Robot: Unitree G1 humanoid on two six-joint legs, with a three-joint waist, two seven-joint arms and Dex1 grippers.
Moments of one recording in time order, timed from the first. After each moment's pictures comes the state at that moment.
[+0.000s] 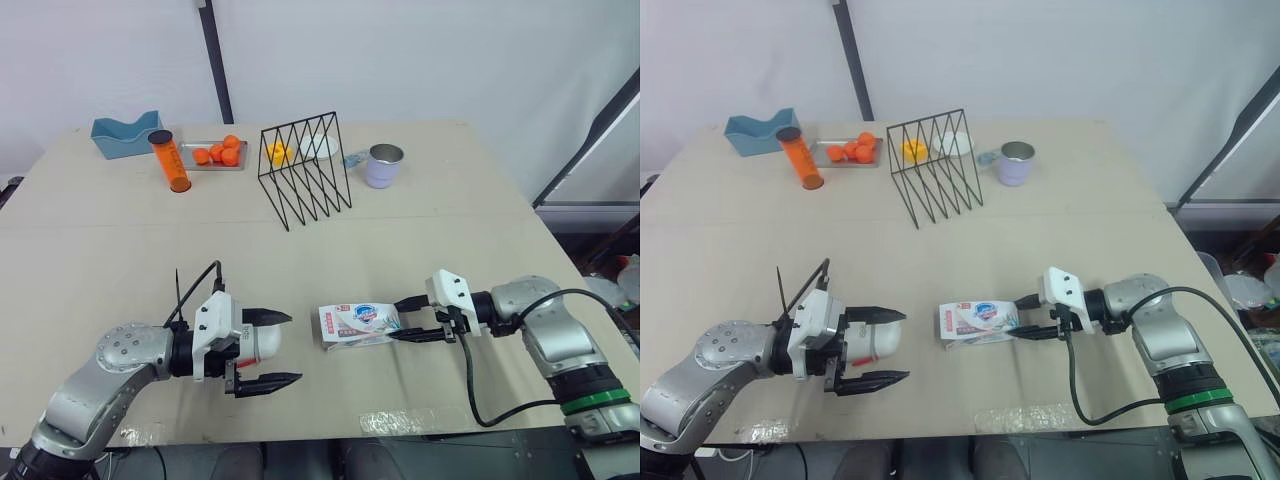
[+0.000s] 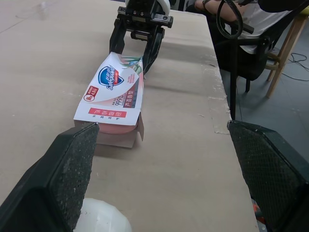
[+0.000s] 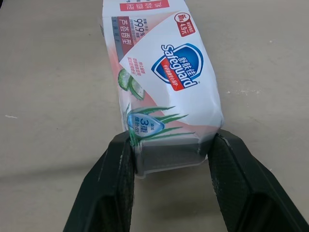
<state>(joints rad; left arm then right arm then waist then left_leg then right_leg) -0.04 0.69 -0.09 -0.51 -0.55 0.39 -1.05 -0.38 -0.77 0.14 0.20 0.23 0.02 1.41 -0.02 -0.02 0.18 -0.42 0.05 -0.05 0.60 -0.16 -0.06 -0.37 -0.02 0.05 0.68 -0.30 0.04</state>
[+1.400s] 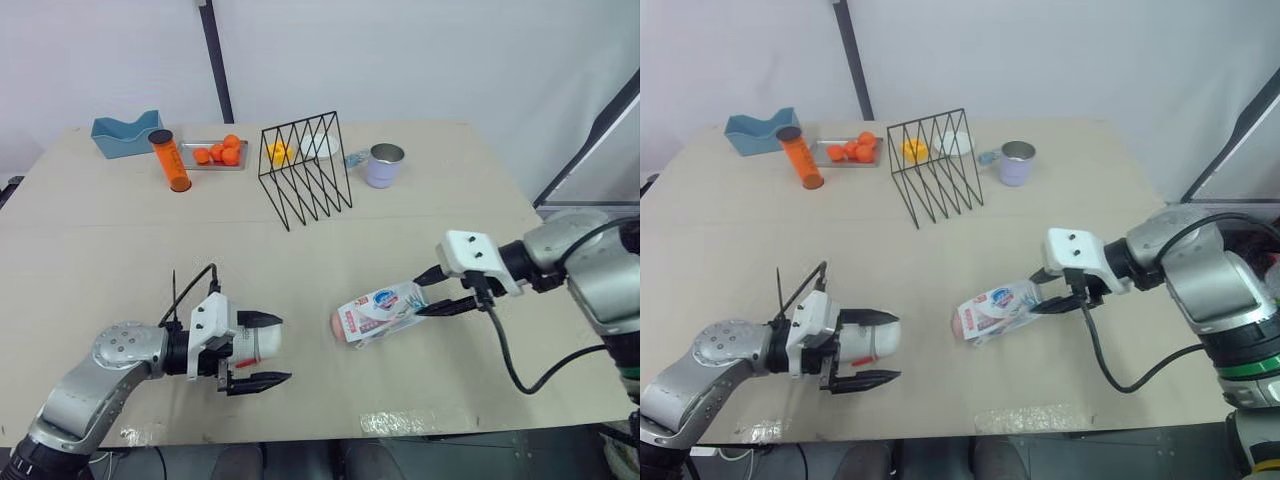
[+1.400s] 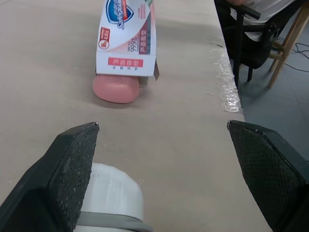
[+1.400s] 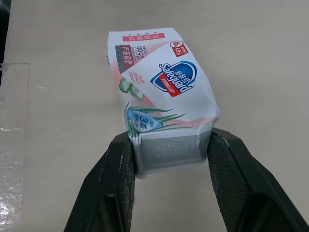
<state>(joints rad) -0.04 0.72 -0.09 -0.44 -0.52 0.37 -1.08 -0.59 -1.06 0.18 -0.09 0.21 0.38 1.52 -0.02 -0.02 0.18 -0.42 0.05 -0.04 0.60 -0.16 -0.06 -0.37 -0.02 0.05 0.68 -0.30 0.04</state>
